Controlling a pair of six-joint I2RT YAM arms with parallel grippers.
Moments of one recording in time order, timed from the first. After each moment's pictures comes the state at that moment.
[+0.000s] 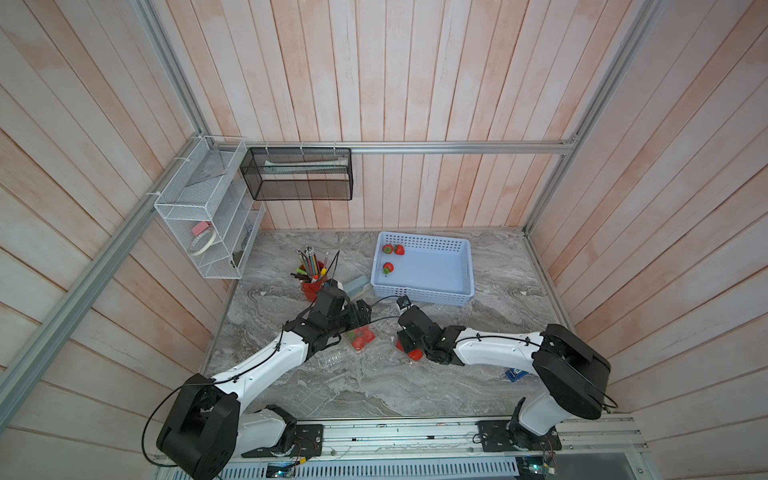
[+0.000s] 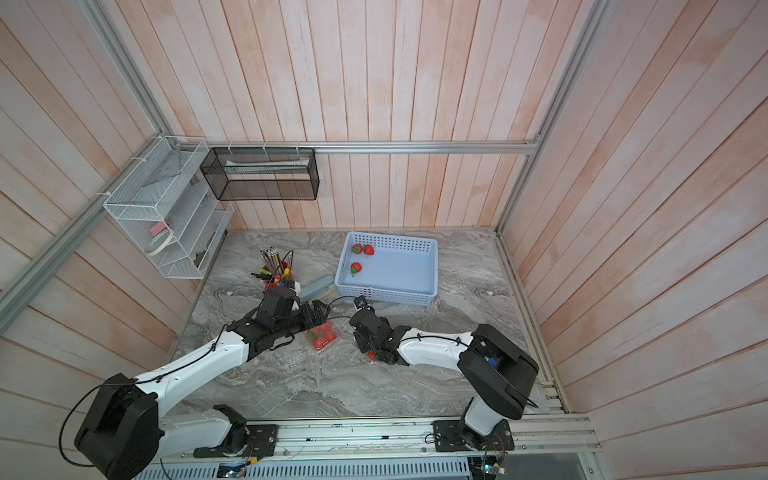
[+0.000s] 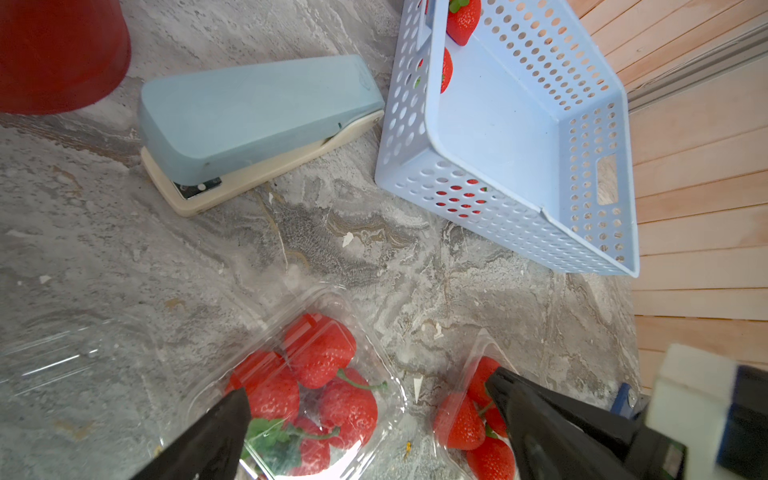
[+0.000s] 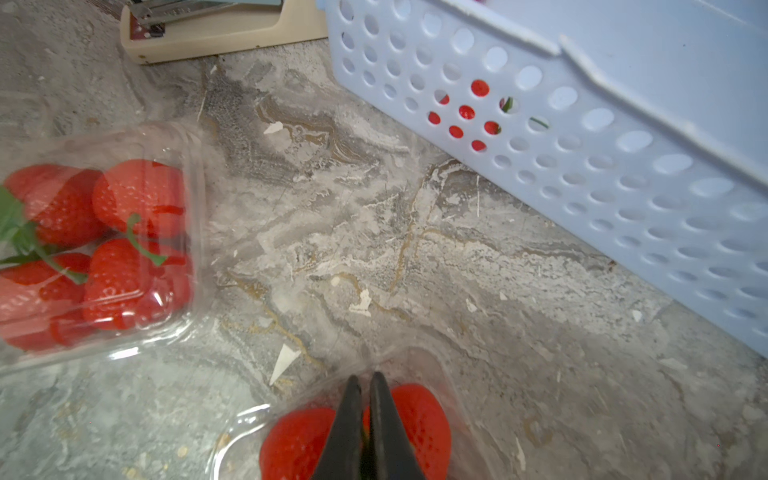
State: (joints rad) left arm -0.51 1.25 0.70 -0.19 0.08 -0.74; right arm 0.97 1.59 0.80 -0.08 0.34 0.36
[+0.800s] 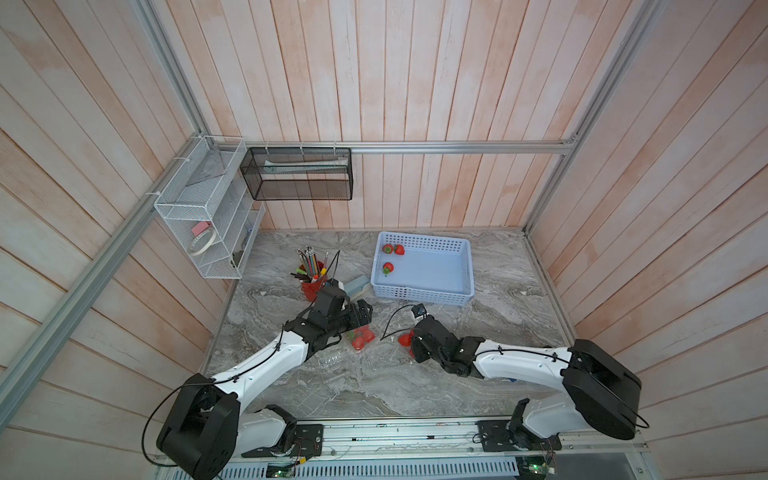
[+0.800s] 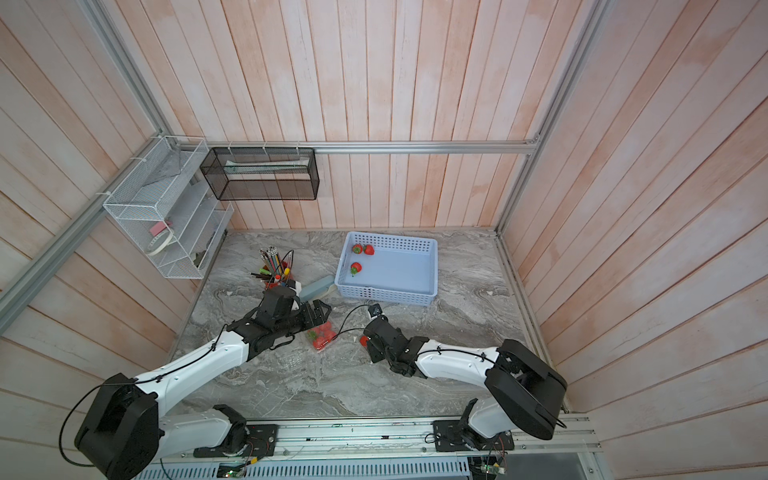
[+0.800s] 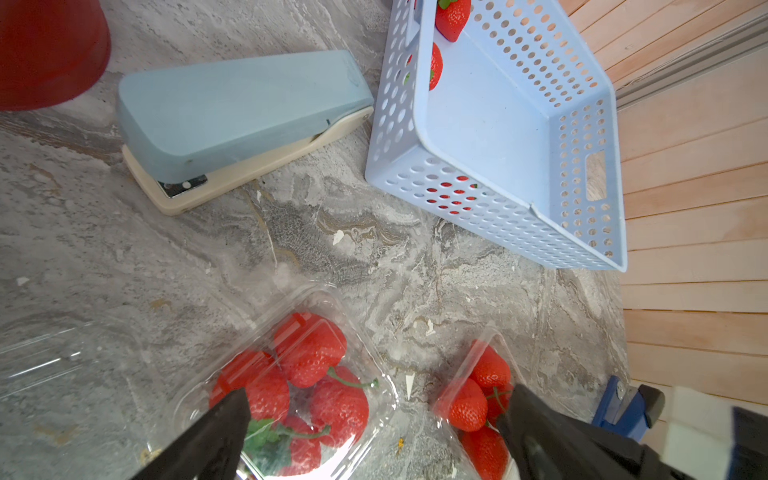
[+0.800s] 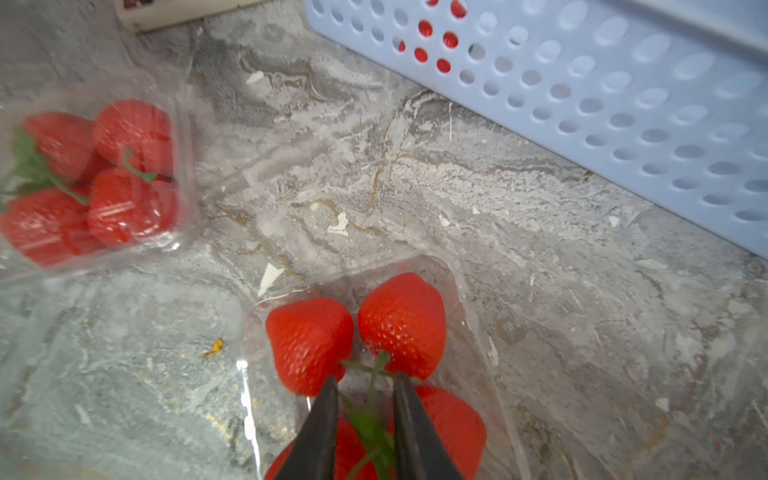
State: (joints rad) left arm -0.51 1.26 0.70 -0.18 0.10 -0.75; right arm 0.97 1.41 0.65 -0.09 0.30 0.43
